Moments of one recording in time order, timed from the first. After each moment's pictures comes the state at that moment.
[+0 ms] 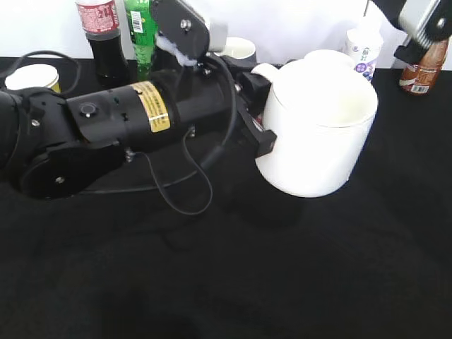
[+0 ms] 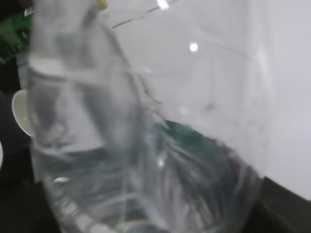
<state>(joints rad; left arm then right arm) -0.78 1.71 -0.87 0.37 -0.73 -0.18 0.16 1.37 -0.78 -0.80 -0.77 -0.51</state>
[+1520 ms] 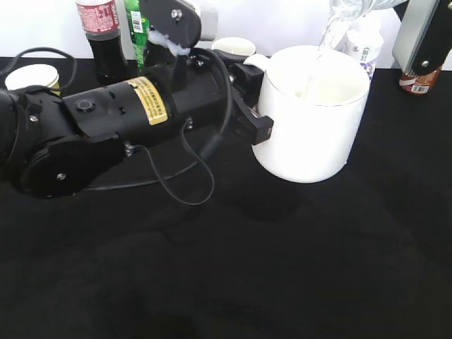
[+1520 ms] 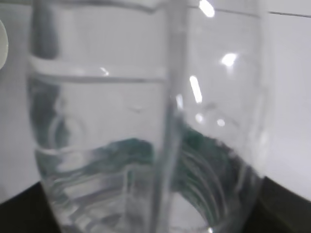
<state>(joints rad) -0.77 1.71 -0.87 0.29 -0.73 -0.18 0.16 1.37 -0.79 -0.73 -0.77 -1.02</state>
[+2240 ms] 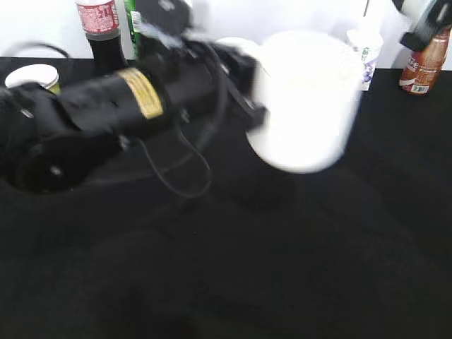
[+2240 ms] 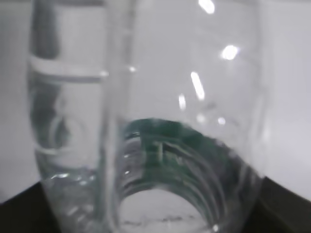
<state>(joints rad) -0.75 1.69 -0.87 0.27 -0.75 -0.17 0.16 1.36 -0.79 -0.70 -0.78 -0.56</state>
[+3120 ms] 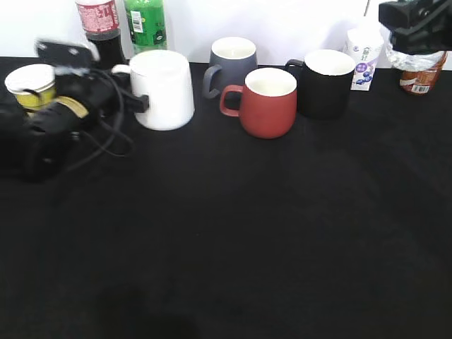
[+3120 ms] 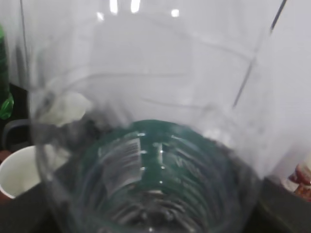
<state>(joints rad) -0.32 2.08 -0.95 0.04 -0.98 -0.06 0.16 1.40 -0.79 -0.50 -0.42 0.26</state>
